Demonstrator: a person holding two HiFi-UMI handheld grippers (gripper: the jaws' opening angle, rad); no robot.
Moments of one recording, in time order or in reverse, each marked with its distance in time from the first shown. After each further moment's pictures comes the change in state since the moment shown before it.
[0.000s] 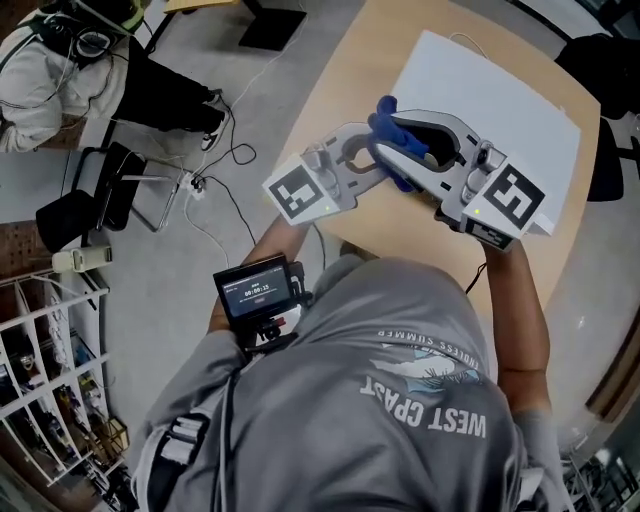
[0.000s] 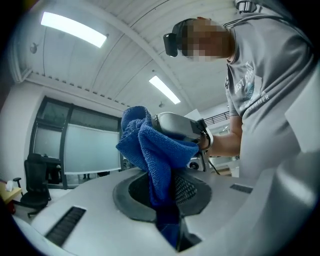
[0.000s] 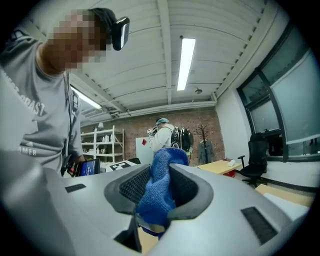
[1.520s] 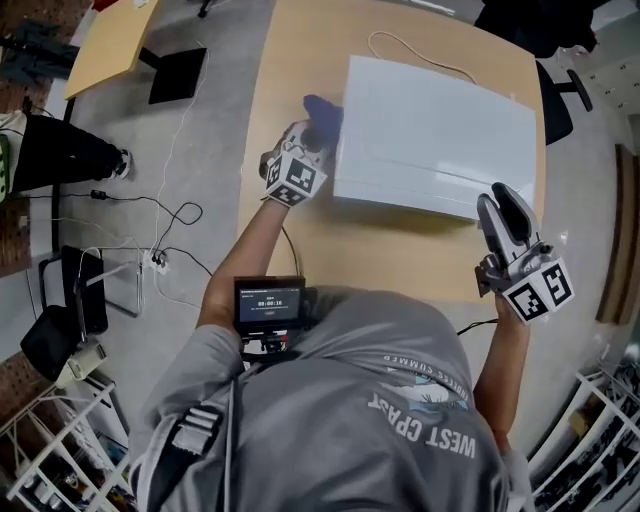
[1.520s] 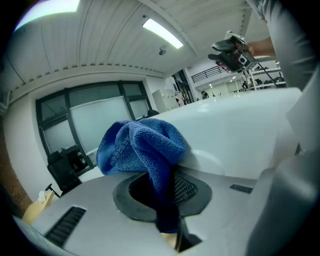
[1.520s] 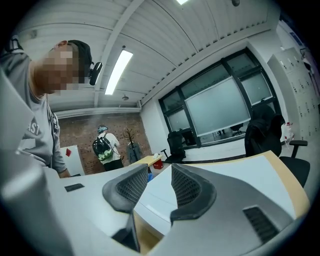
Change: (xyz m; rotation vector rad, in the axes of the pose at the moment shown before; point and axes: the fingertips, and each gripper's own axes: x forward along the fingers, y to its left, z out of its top) left arm 0.085 0.162 -0.257 0.209 0.546 0.113; right arm -0.258 -0.092 -0.049 0.273 -0.057 -0.906
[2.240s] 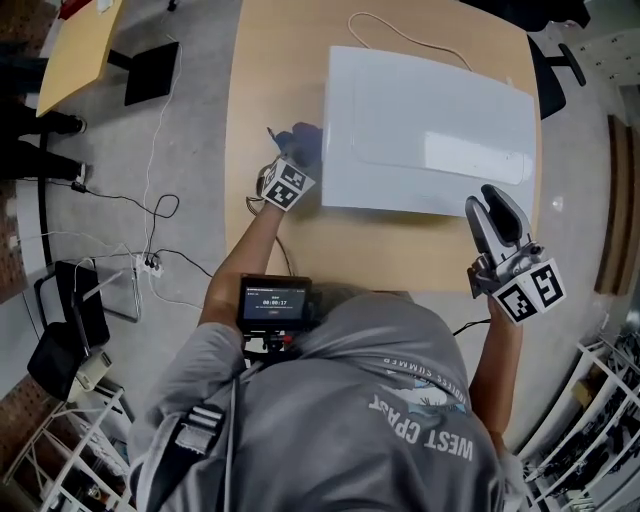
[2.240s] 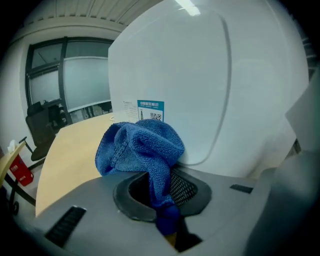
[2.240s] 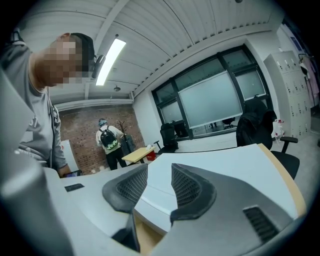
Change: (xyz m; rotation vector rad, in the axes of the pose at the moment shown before) left arm 0.043 -0.091 -0.138 -0.241 0.240 -0.252; right arm -0.006 -0.010 -0.038 0.012 0.092 -0.092
